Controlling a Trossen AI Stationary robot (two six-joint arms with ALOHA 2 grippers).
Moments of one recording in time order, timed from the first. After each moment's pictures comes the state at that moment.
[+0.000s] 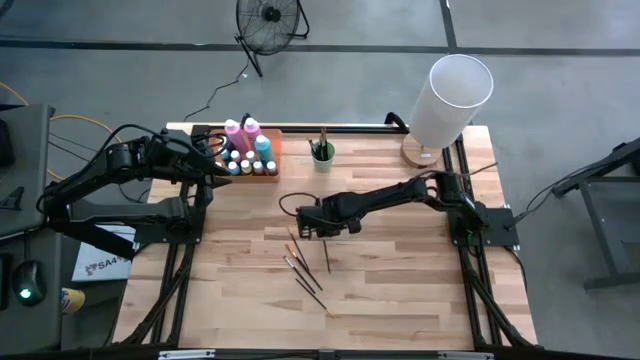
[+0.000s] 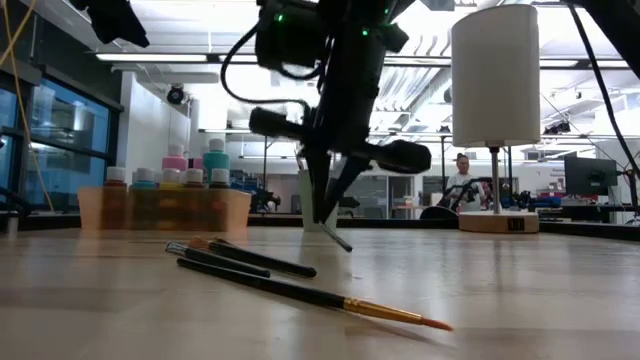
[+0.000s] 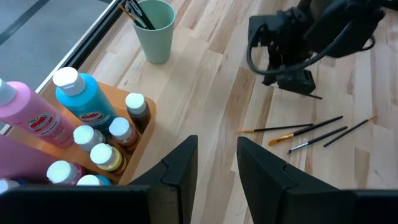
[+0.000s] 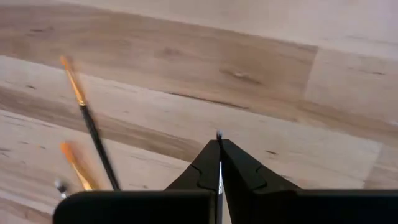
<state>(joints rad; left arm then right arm) 0.33 0.66 1.07 -1.08 0.05 -0.08 0.07 2.17 1.67 -0.81 0.08 1.47</state>
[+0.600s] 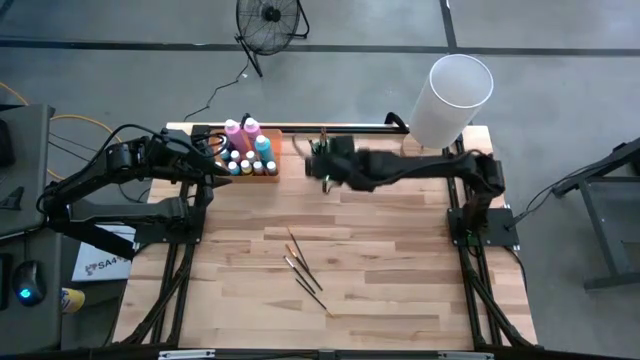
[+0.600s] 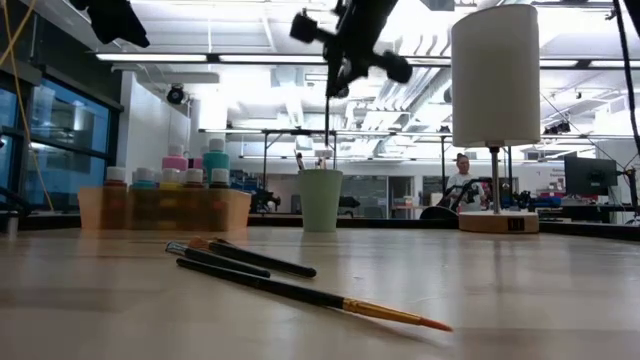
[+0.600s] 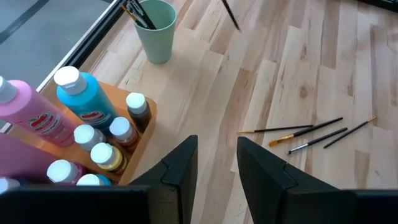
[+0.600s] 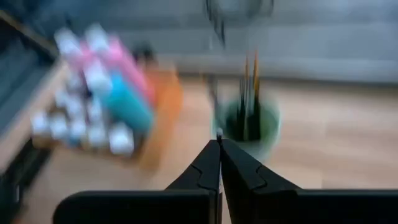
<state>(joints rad) 0.33 0.66 1.07 -1.08 0.05 -0.08 -0.07 1.85 1.67 -0.73 0.72 1.12</state>
